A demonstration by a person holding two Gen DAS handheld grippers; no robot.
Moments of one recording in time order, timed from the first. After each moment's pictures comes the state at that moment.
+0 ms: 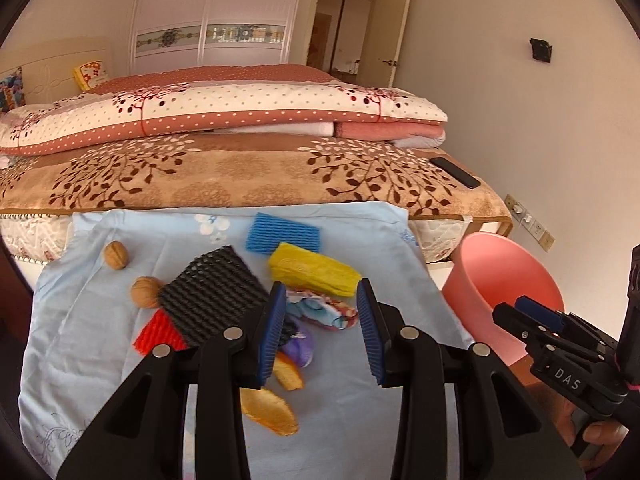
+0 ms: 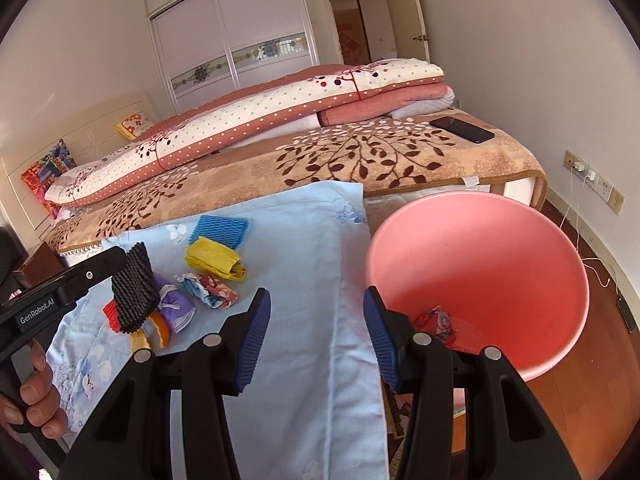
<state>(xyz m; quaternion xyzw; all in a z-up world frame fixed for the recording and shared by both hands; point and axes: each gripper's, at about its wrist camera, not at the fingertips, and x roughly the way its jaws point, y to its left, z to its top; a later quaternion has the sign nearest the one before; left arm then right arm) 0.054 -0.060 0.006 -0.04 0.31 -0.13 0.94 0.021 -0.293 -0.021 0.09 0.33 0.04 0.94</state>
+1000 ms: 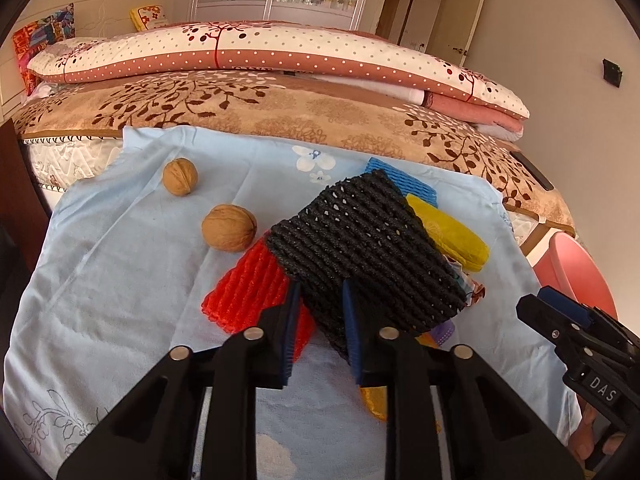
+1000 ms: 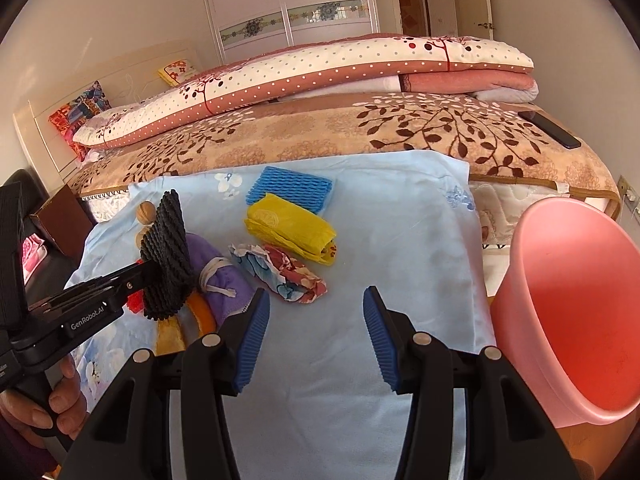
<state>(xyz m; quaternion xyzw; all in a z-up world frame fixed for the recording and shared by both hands) 0.087 0.009 -0.057 -0.09 0.38 -0.04 0.92 0.081 -0.209 -0.052 0.04 0.38 0.12 0.92</state>
